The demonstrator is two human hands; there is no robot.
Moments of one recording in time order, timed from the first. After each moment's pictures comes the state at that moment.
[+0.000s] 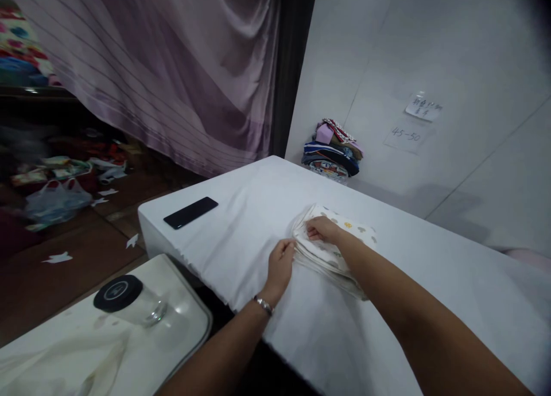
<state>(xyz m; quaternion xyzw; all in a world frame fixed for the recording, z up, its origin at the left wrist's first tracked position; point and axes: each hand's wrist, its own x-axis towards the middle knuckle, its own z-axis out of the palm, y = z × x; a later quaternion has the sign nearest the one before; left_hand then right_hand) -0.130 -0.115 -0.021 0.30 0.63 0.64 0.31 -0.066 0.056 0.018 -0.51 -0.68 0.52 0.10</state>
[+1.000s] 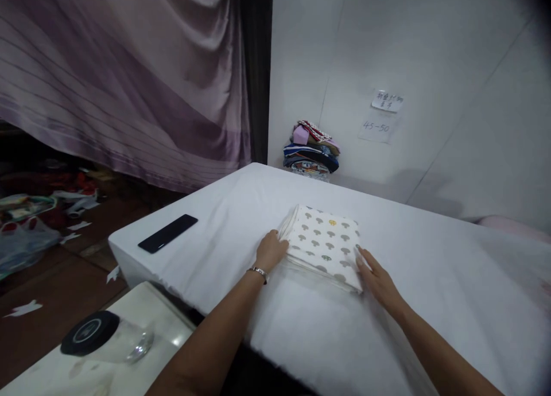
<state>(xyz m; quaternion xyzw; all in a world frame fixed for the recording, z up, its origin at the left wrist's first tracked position) -0.159 -0.055 -0.007 0.46 0.82 0.28 0.22 0.144 -0.027 -0.019 -0.55 -0.68 0.39 0.29</state>
